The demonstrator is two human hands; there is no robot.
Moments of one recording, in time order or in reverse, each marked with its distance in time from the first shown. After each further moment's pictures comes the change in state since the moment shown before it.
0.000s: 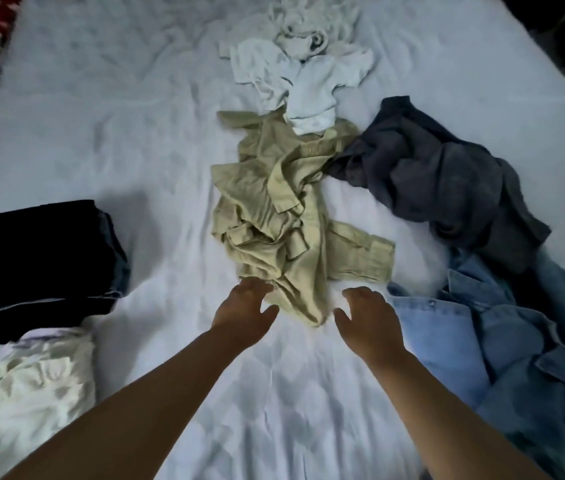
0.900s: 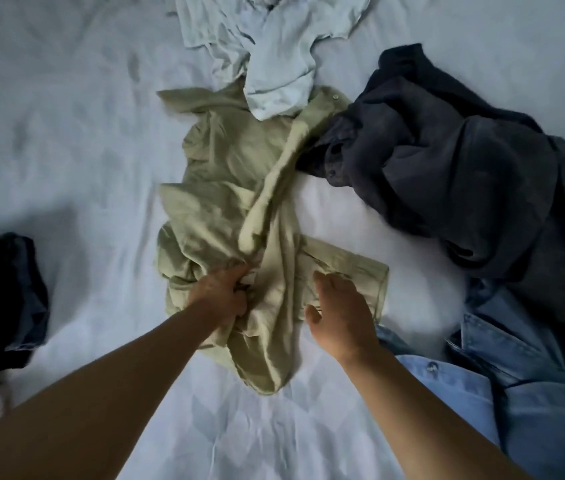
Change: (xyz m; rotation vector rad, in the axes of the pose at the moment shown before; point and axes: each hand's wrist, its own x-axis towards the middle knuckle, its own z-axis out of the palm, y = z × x) left_hand 0.169 0.013 0.037 0.177 -0.040 -0.212; right_hand 0.142 0.061 0.032 0.163 -0.056 -0.145
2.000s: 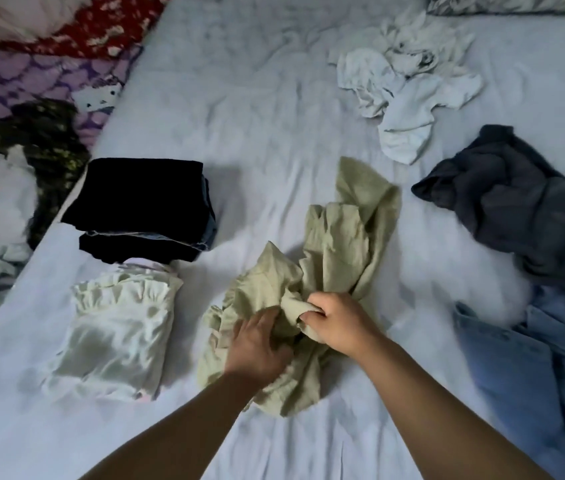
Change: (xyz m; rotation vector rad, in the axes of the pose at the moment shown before) left_hand -0.266 -0.139 0.027 -0.370 0.220 -0.041; right_hand -0.144 -0.210 0.027 0.104 -0.230 -0.265
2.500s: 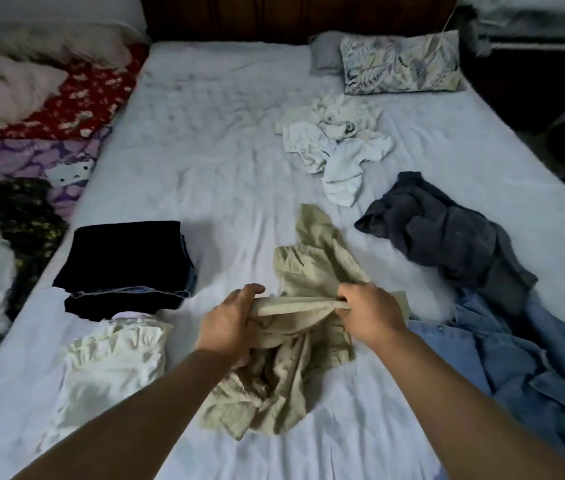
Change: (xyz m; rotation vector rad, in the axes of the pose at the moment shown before) left_hand -0.014 0.052 -0.110 0.040 0.146 0.273; right_hand -0.070 -0.025 -0.090 -0.401 0.271 0.178
